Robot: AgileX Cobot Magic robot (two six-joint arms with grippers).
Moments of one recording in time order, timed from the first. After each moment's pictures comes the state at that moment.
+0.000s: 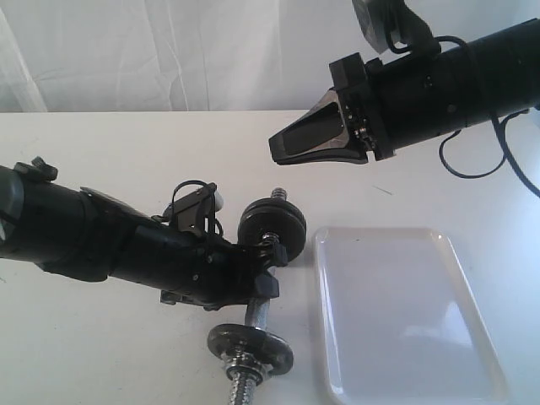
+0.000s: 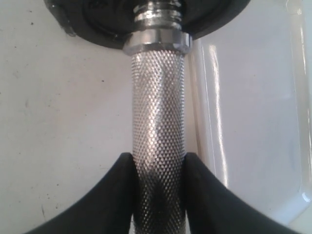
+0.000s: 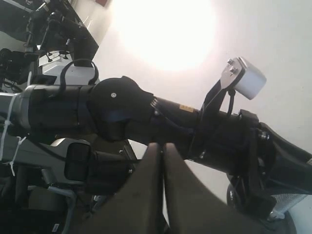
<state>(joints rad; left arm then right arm) -0.71 1.78 -0.86 -1.63 0.34 0.89 0.21 1.55 -1.13 1.25 1.22 -0.85</state>
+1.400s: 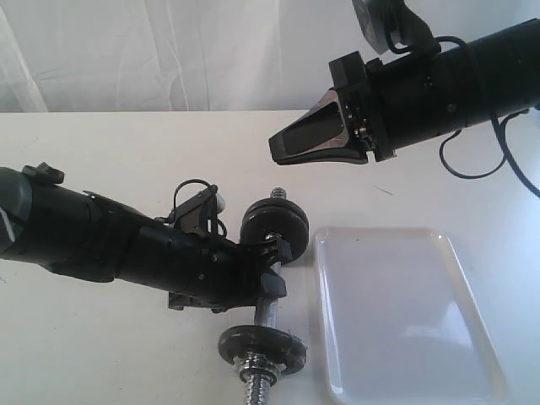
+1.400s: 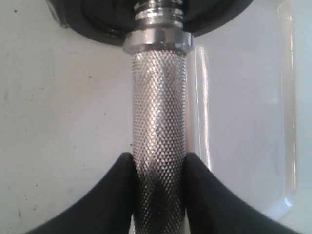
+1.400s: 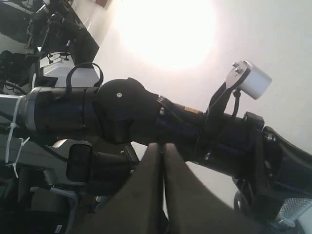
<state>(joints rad) -0.71 1.80 -0.86 -1.71 0.36 0.90 0.21 1.55 -1.13 1.25 1.22 -0.84</state>
